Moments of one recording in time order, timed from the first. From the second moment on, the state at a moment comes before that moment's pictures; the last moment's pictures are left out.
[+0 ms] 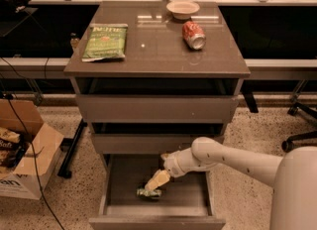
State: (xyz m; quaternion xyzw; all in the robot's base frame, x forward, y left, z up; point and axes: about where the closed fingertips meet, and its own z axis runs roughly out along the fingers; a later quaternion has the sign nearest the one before) arm 0.558 0.004 0.406 -0.45 0.79 0.34 0.25
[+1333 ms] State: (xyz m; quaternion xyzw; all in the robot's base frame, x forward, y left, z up) arm 0.570 0.008 0.332 -0.42 0.79 0.37 0.24
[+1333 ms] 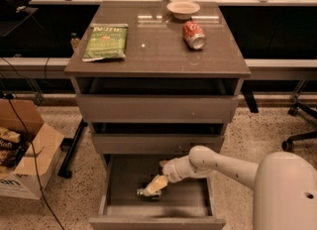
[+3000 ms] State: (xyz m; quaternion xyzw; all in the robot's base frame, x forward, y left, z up) arm 0.587 0.004 0.188 -0.45 0.83 0.26 0.20
